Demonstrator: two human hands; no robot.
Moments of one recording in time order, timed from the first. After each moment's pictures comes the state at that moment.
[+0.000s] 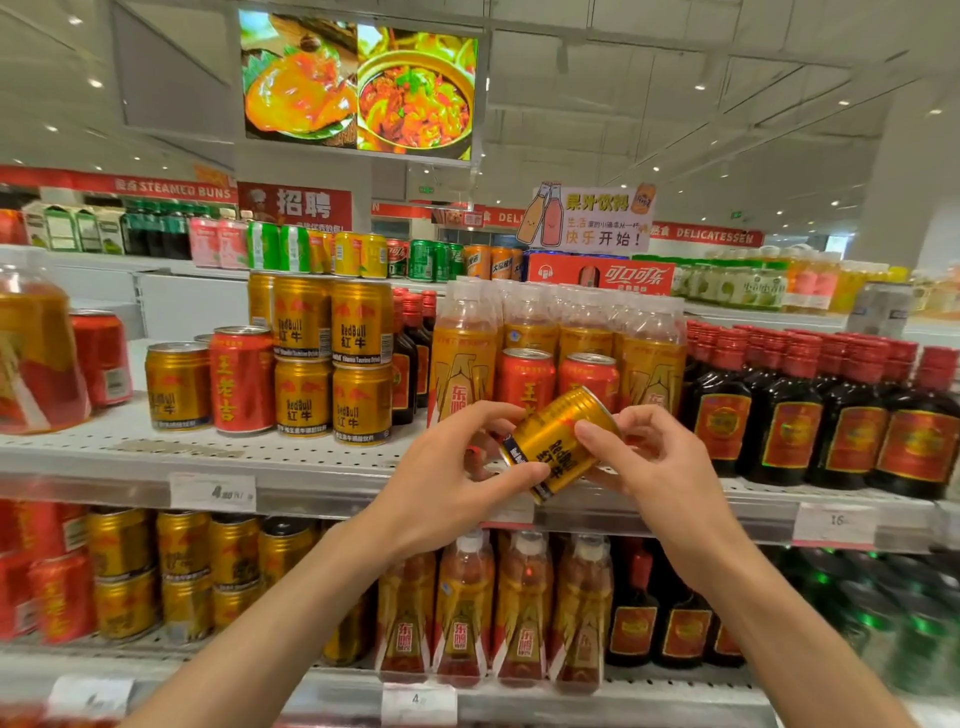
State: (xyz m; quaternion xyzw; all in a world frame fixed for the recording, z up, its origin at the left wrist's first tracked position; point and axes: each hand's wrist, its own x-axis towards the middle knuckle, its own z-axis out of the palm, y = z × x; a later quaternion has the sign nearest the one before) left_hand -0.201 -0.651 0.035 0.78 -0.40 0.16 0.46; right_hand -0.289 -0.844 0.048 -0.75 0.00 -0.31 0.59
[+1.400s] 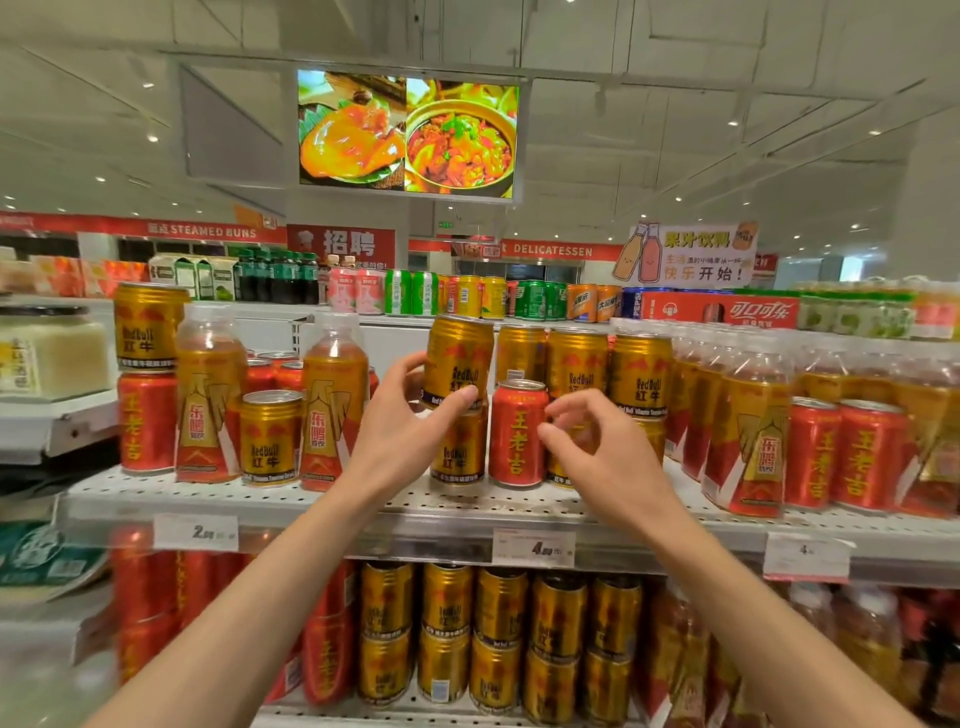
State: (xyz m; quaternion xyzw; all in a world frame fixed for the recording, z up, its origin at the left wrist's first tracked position) left_hand -0.048 -0.349 0.076 0.73 -0.26 0.22 0.59; right_hand -0.140 -0.546 0.072 -0.85 -0.05 -0.36 0.37
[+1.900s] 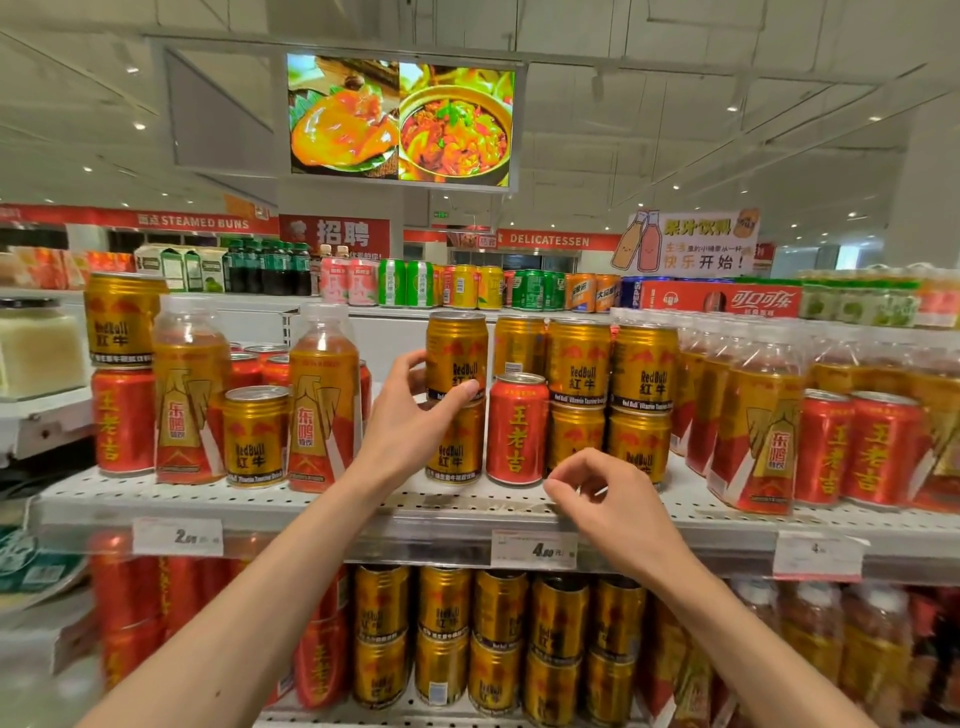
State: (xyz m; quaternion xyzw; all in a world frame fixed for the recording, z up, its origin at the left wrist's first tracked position) left_hand -0.020 -0.366 0.071 0.74 -0.24 0.18 0.60; right_hand -0.127 -0.569 0.020 -0.89 -0.01 -0.32 0.34
